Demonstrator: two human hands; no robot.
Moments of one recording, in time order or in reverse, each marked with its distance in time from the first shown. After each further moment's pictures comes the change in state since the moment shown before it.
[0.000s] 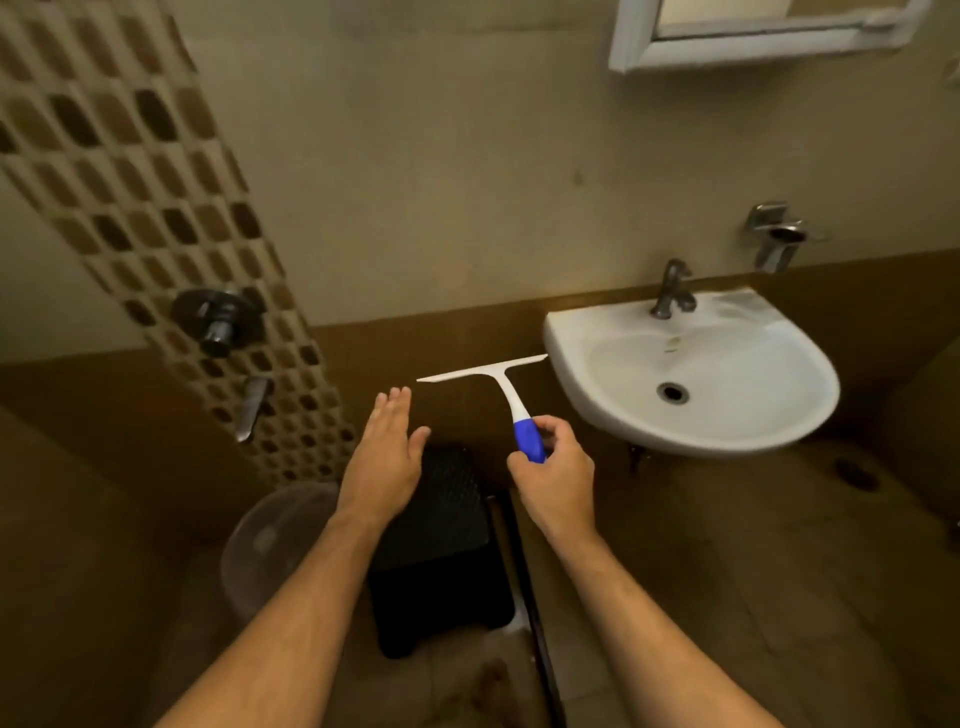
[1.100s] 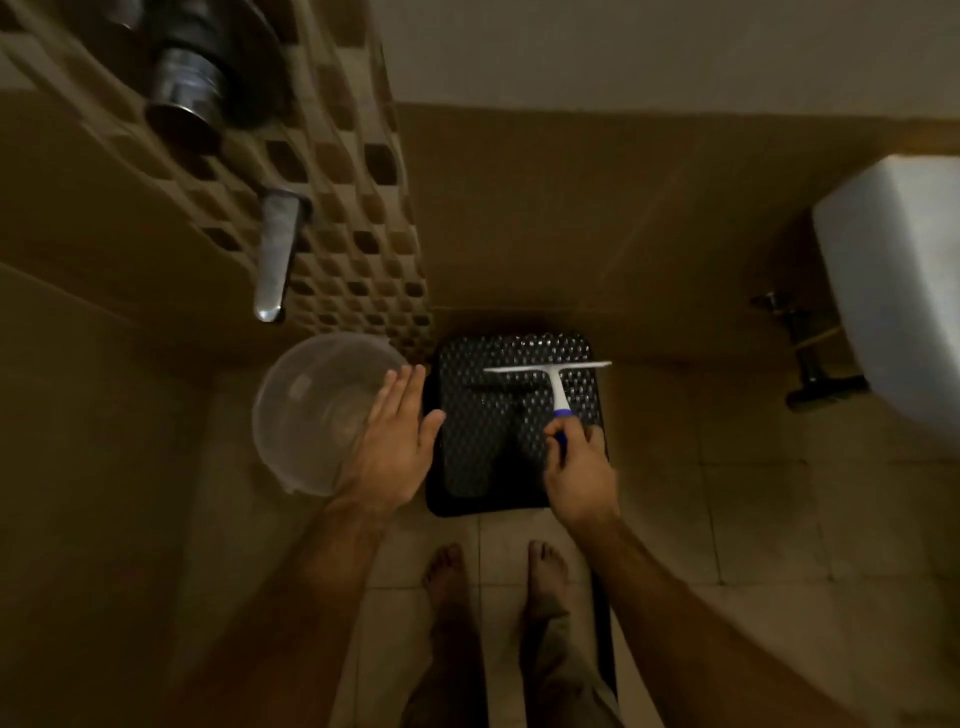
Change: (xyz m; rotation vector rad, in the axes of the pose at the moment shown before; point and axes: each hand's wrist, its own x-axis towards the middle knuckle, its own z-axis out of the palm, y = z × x) left_hand 0.060 -0.298 0.113 0.002 -0.375 -0.241; right_hand 0.087 0.181 0.284 -0.631 -0.364 0.142
